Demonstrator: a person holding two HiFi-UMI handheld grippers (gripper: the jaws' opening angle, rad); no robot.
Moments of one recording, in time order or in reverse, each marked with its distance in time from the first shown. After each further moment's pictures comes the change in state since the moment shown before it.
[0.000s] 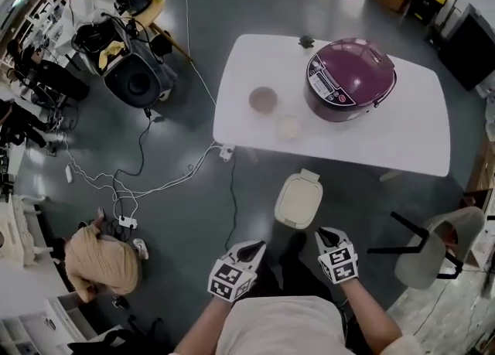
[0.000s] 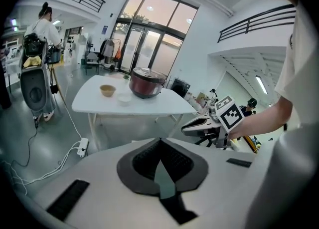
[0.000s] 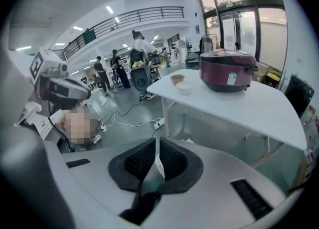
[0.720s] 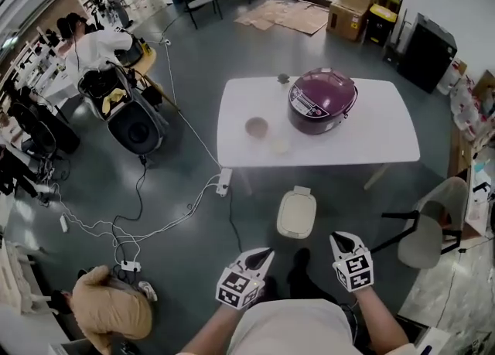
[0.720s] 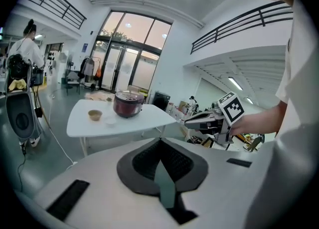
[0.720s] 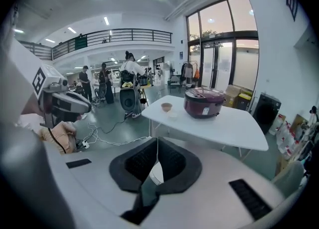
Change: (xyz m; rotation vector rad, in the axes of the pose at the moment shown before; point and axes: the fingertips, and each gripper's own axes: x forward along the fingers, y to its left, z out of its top) left arm -0.129 -0.050 0.013 0.199 -0.166 -0.173; right arm -0.151 0.097 0.052 0.000 -0.226 -0.281
